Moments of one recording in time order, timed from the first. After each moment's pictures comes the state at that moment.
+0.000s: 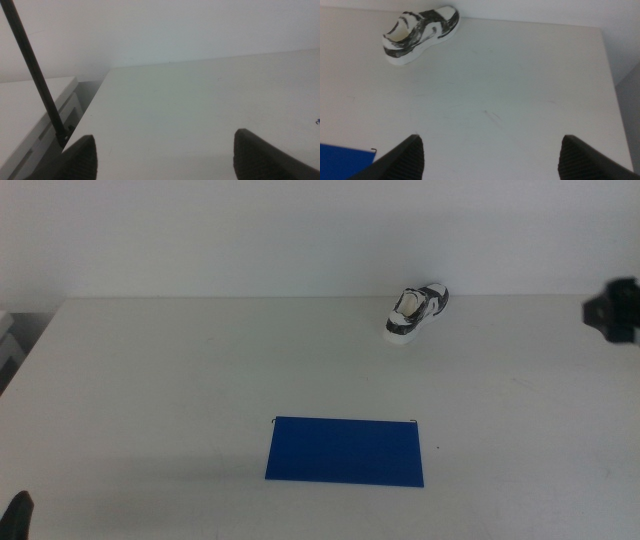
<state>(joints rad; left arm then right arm) 0.04 -0.01 0.03 0.10 0.17 -0.03 0.06 1.18 -0.96 -0.02 0.51 0.01</state>
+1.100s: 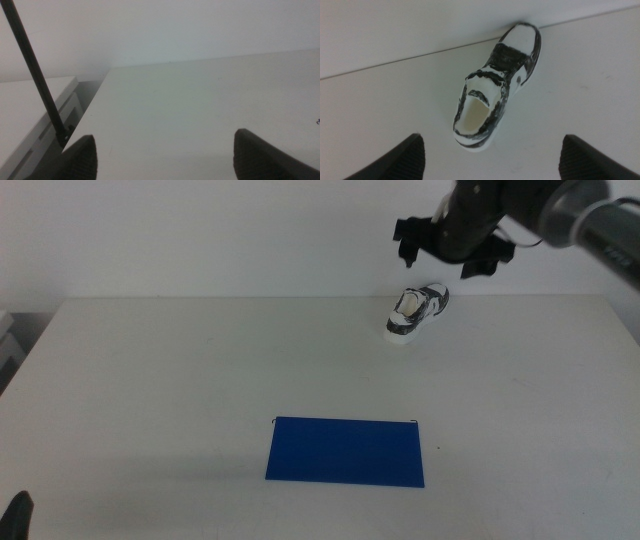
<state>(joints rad) 0.04 -0.01 0.03 0.10 0.17 -0.03 0.34 2.16 -2.10 -0.23 0.94 0.69</state>
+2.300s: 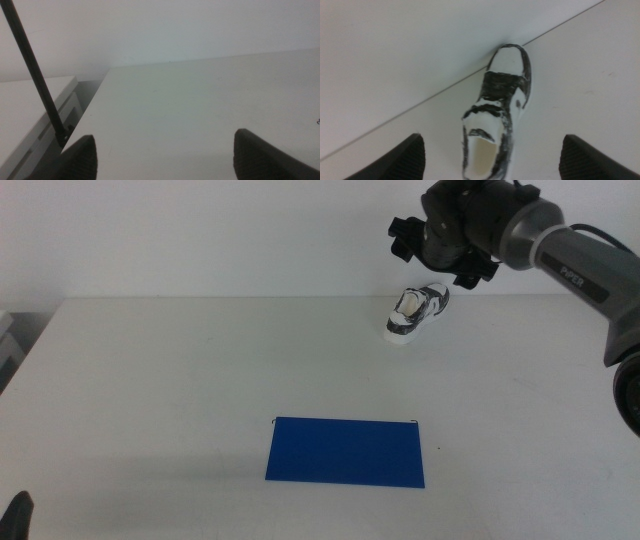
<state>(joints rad) 0.04 -0.01 0.03 0.10 0.17 -0.03 0.39 2.24 -2.12 -0.47 0.88 1.15</state>
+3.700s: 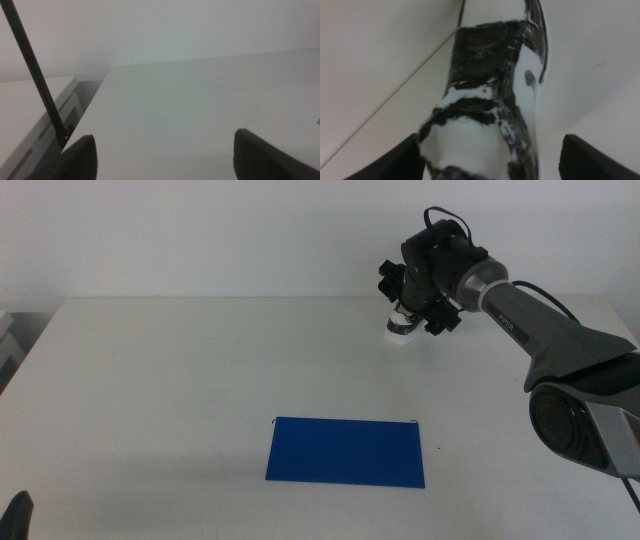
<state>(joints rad) 0.04 -0.01 0.03 0.10 0.17 -0.03 0.35 2.59 -2.46 -0.32 0.94 1.29</state>
